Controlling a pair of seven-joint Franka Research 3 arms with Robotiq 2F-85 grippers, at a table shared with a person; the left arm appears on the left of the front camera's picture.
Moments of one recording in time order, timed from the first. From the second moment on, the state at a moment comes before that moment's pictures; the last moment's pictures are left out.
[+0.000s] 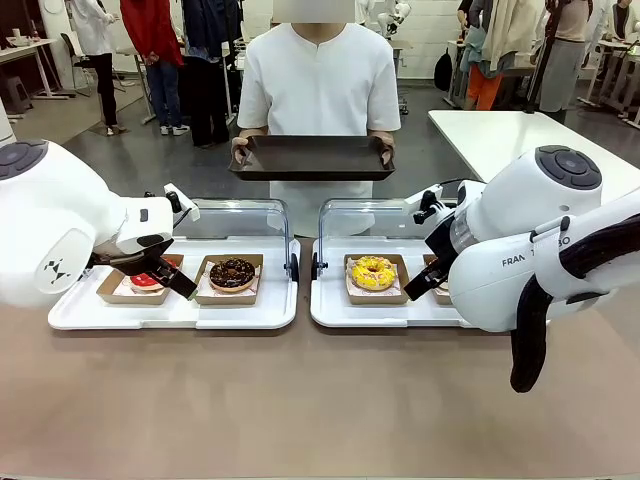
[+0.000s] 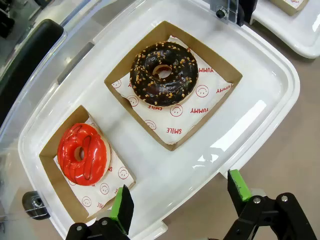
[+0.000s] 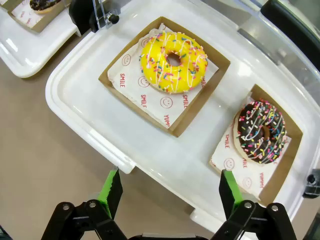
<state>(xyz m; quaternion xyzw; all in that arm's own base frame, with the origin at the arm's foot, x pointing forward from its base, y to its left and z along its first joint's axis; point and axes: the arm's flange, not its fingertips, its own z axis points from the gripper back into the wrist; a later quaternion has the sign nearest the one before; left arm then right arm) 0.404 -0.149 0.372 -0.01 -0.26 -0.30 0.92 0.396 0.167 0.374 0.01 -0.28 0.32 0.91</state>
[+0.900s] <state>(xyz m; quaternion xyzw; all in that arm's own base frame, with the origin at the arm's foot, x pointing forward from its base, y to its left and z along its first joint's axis) 0.320 -0.140 0.539 0.01 -0.23 -0.32 0.92 0.297 0.131 0.523 -0.01 -0.24 0.30 0.92</state>
